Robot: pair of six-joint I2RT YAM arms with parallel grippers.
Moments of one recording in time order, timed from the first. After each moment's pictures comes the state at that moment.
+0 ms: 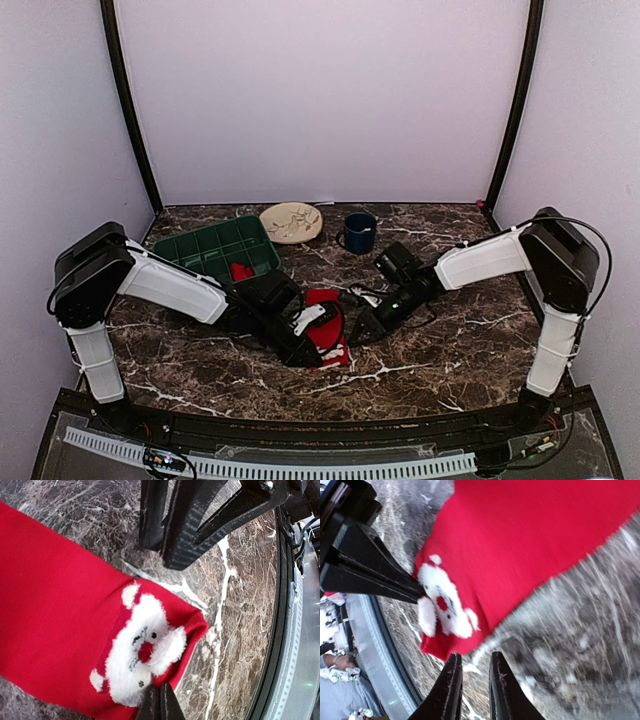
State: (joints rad) left arm -0.95 1.85 0.94 -0.08 0.47 -0.15; right arm 0.74 1.88 1.04 -0.33 -0.71 0.14
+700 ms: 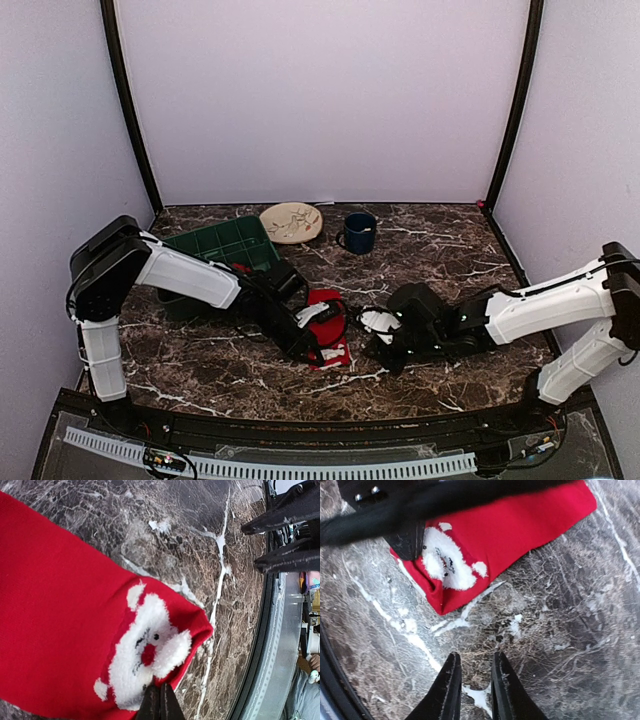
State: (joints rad) left arm -0.89 1.95 1.09 -0.29 0.63 -0.13; right arm 1.08 1.44 0.66 -0.08 0.03 0.05
